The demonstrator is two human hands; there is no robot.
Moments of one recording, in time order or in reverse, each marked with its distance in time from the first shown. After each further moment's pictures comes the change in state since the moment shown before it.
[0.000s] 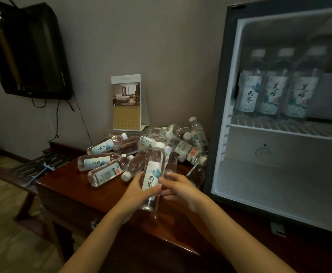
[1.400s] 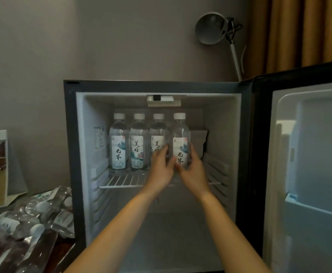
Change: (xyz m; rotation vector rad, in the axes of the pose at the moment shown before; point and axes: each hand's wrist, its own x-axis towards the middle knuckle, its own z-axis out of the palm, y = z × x) left_hand 0.092 0.206 0.348 0.119 -0.225 0.664; right_hand -0.151 -0.119 -0.274 -0.373 0.980 -0.736
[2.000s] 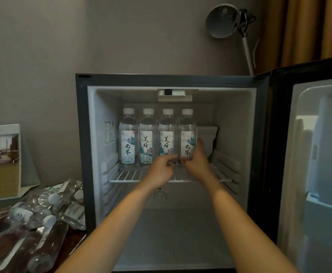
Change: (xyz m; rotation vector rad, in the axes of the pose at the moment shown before) left_hand 0.000 -0.018 -0.025 0.187 -0.200 -0.081; right_hand 0.035 0.018 0.011 -0.205 -0.066 0.120
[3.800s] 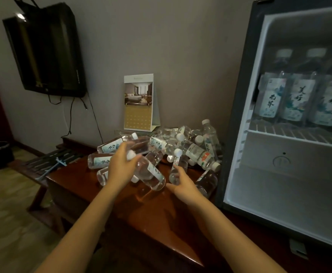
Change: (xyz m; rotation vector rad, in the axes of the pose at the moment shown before) left_hand -0.281 -0.164 -0.245 0.297 0.777 -0.432; right_hand -0.213 -0.048 0.302 0.164 -0.895 0.175
